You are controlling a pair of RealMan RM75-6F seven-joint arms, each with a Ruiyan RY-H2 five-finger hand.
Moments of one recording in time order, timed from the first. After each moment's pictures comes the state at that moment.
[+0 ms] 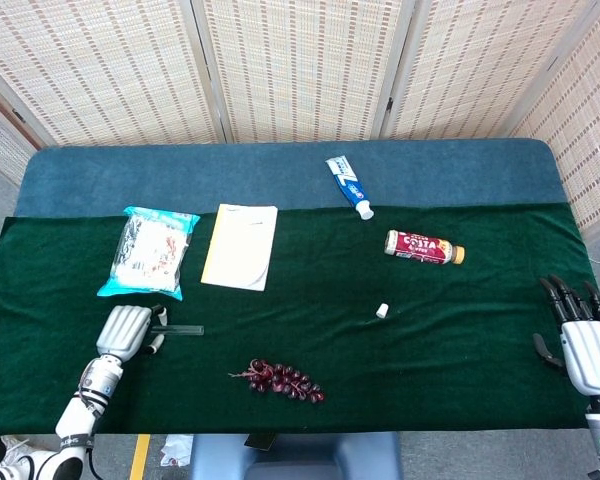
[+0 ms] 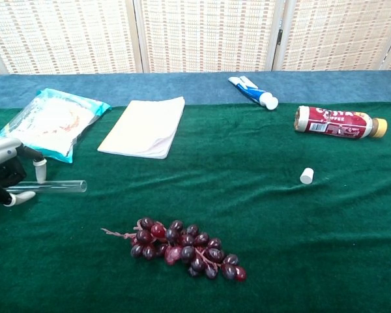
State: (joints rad) left arm -0.44 -1.47 -0.08 -1.44 1.24 1.07 0.26; right arm 0.07 -1.09 0.07 -1.60 -1.49 1.48 -0.07
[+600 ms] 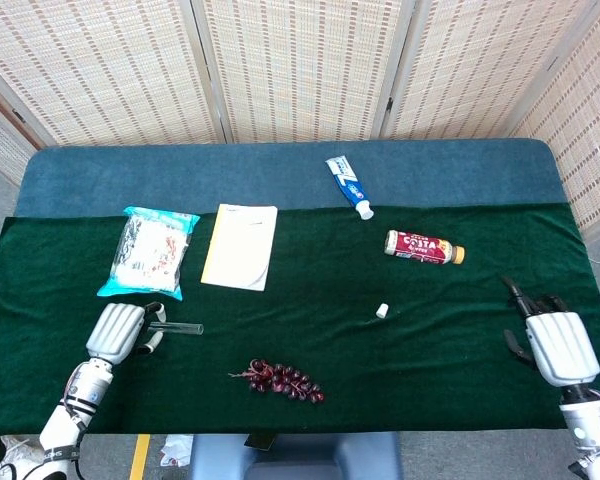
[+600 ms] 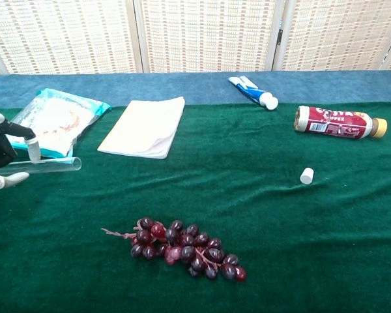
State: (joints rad) left arm -0.41 -1.38 -0.07 -1.55 1.37 1.17 0.17; right arm 0.14 -1.08 0.06 -1.67 -1.54 1.40 -0.16
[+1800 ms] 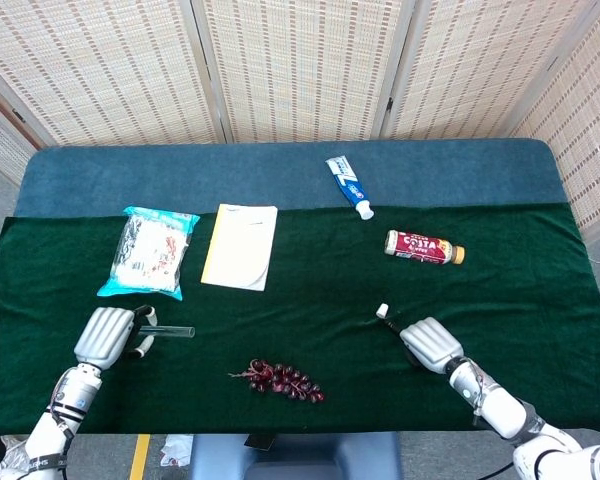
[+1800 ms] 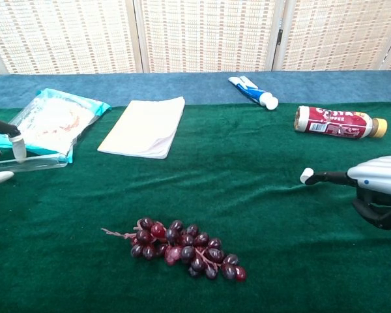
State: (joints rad) left arm -0.39 -1.32 -0.05 -1.61 1.37 1.18 0.16; right arm 0.53 -1.27 0.01 -1.64 -1.33 0.74 -0.28
